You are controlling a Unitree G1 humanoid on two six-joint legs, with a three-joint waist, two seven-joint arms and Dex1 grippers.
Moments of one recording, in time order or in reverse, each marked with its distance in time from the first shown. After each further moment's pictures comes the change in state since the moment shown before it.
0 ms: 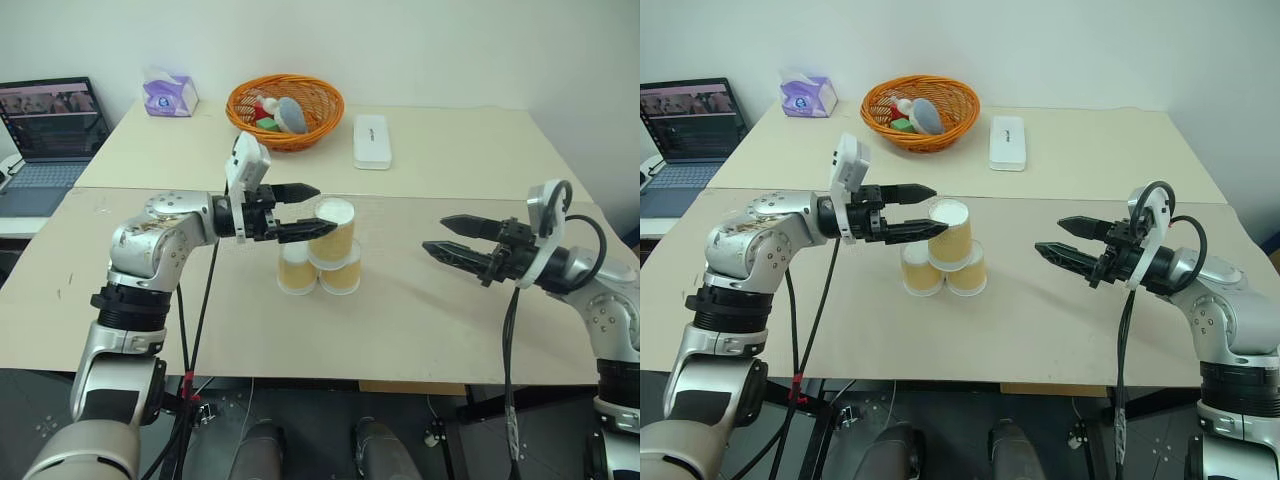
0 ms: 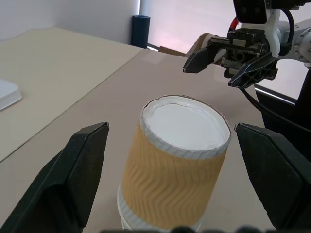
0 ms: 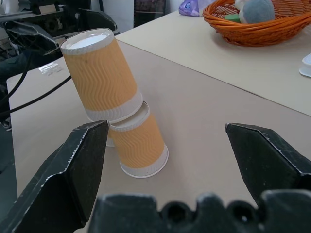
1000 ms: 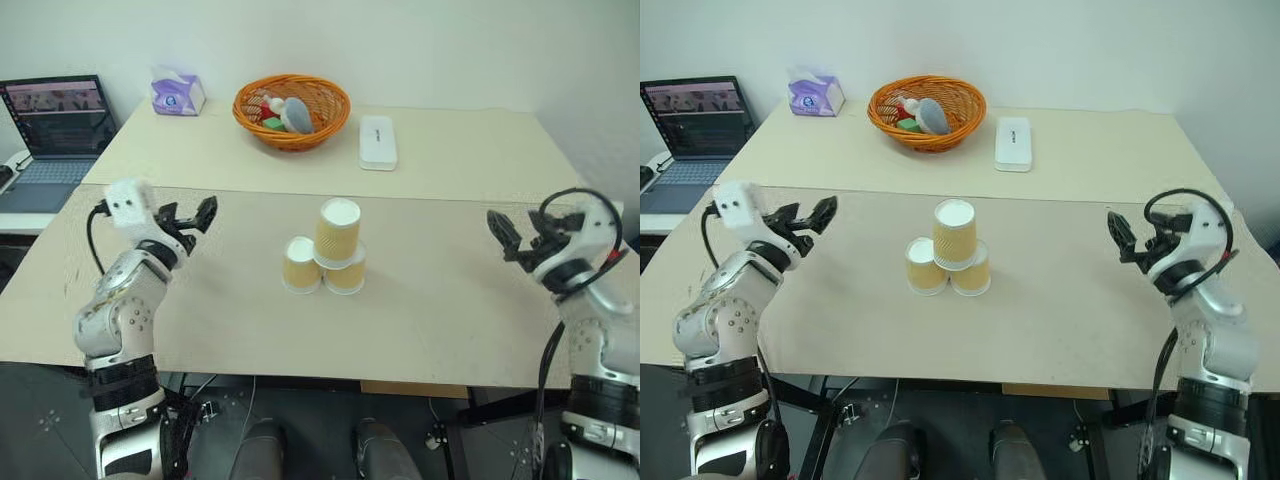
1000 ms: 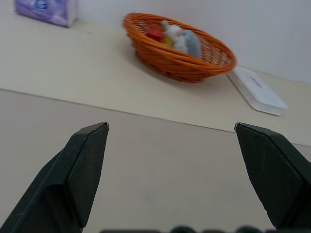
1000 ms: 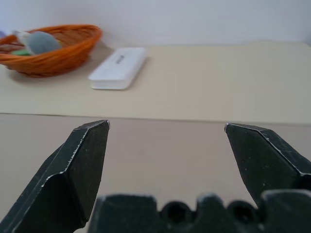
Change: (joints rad) left arm 0.376 -0.191 0.470 -0.226 0.053 0.018 0.877; right arm 0.109 0.261 -0.190 0.106 -0.274 -0.268 -0.629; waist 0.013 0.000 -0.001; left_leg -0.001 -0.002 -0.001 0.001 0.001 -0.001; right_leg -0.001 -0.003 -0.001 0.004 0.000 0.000
